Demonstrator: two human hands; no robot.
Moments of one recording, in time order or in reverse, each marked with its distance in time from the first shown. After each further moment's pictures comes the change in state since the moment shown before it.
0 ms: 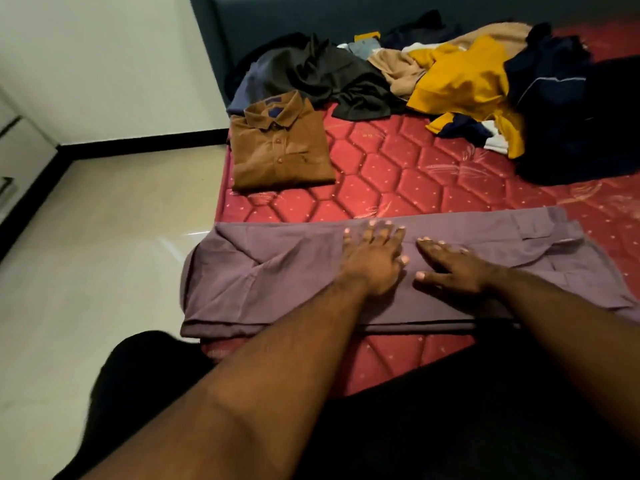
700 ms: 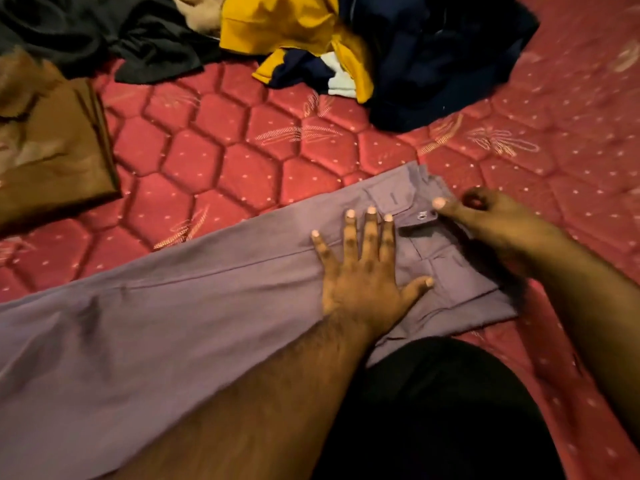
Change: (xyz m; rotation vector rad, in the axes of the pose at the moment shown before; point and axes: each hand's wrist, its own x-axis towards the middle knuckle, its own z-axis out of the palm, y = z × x) left_hand 0.112 0.197 0.091 0.224 -0.018 0.160; right_hand -0.063 0.214 -0.032 0.893 0.529 0.631
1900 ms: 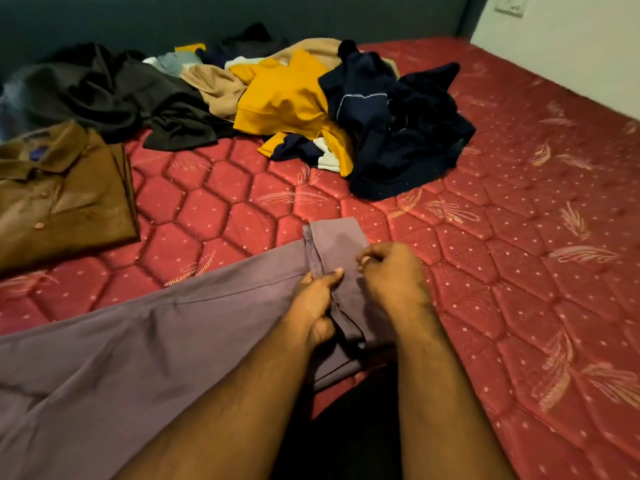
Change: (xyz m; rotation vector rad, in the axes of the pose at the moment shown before) left_hand 0.007 -0.026 -0.044 -2.253 -0.142 -0.656; right_hand -0.004 -0.012 0.076 -0.006 0.189 -0.167
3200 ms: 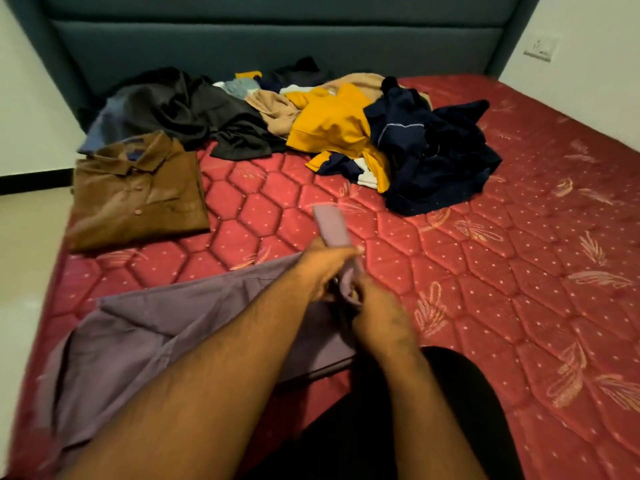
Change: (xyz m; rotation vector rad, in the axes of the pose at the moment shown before) left_hand -0.068 0.083 -0.016 0.689 0.149 0.185; right_hand -0.148 -0.112 0.007 -0.262 -0.222 -0.226
